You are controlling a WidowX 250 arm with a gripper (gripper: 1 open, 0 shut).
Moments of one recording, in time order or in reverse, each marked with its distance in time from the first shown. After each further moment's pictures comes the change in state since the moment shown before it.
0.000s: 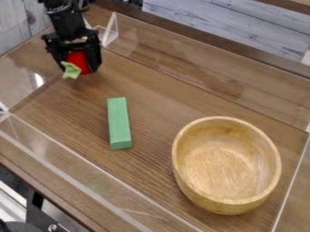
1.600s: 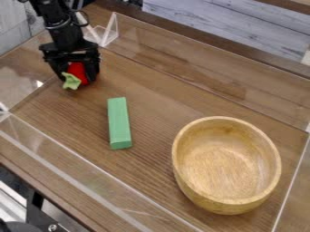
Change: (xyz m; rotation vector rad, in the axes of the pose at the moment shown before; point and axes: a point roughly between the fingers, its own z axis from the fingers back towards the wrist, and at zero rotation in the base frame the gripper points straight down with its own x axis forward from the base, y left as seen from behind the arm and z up) arm -0.003 0.014 -0.018 0.106 -0.116 0.038
